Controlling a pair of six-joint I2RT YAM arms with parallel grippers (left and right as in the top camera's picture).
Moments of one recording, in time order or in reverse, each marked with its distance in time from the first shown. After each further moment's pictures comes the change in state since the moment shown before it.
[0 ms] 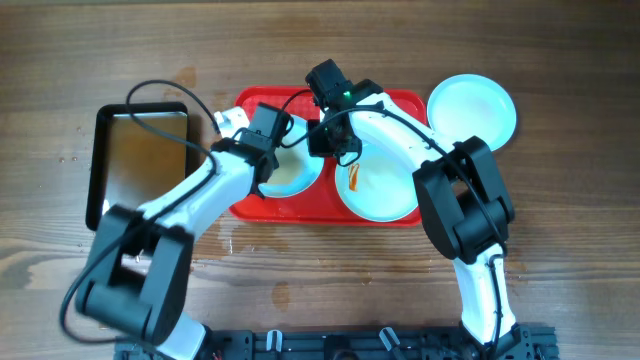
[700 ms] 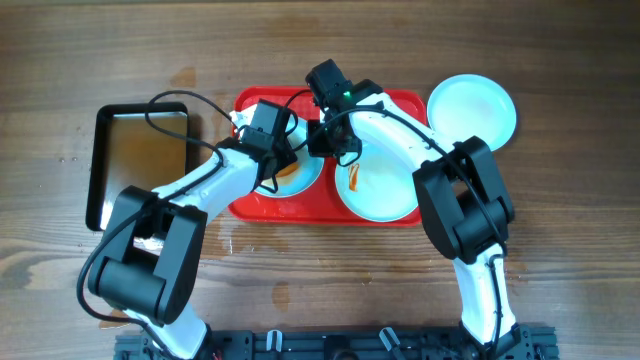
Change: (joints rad) left arm 0.012 0.104 -0.003 0.201 0.327 -0.049; right arm 0.000 0.000 0.000 0.000 0.000 0.000
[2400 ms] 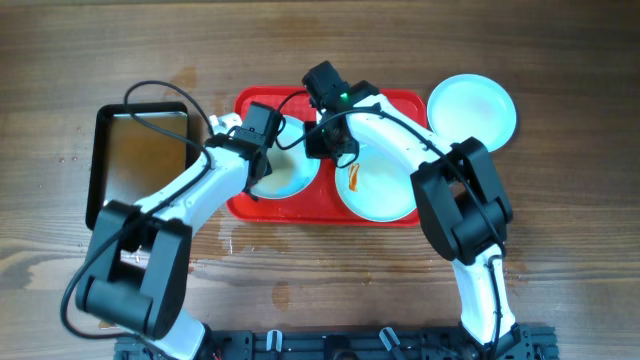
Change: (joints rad) left arm 0.027 -0.087 0.020 -0.307 -0.321 0.087; right arm 0.013 0.000 -0.001 0.006 -0.007 0.000
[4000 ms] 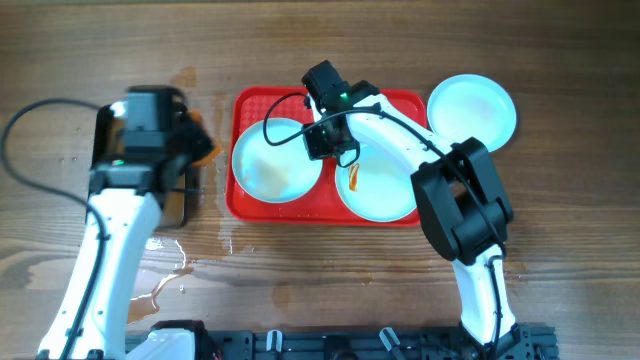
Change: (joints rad) left arm 0.373 -0.431 0.029 -0.107 0.409 0.020; right arm -0.002 -0.012 0.003 -0.004 0.035 -0.187
